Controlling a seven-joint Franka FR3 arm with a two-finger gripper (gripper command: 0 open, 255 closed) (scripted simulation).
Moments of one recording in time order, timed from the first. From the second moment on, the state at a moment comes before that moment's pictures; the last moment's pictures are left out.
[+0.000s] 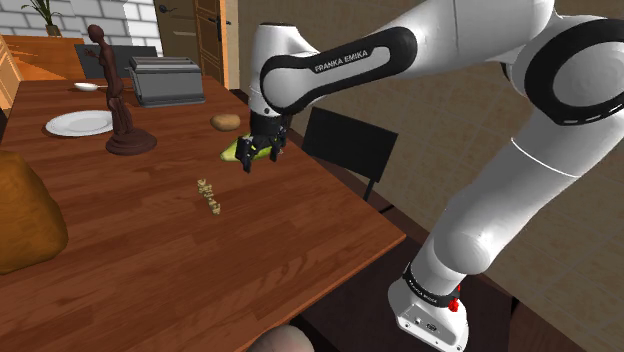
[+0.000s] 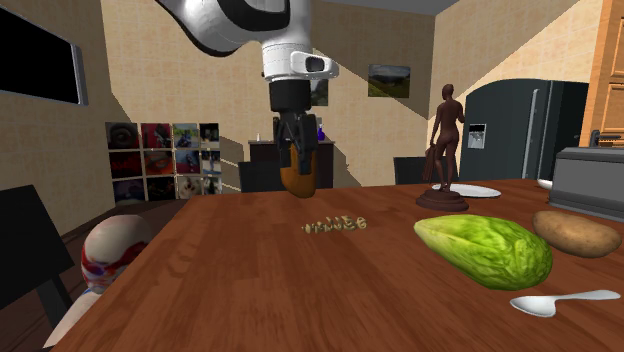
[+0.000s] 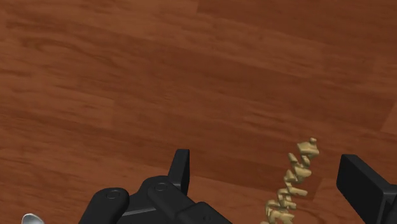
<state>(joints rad) 0.00 -0.14 0.27 -2.20 0.06 2.14 0.26</state>
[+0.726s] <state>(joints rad) 0.07 0.31 0.30 -1.87 -0.14 2.20 0.52</state>
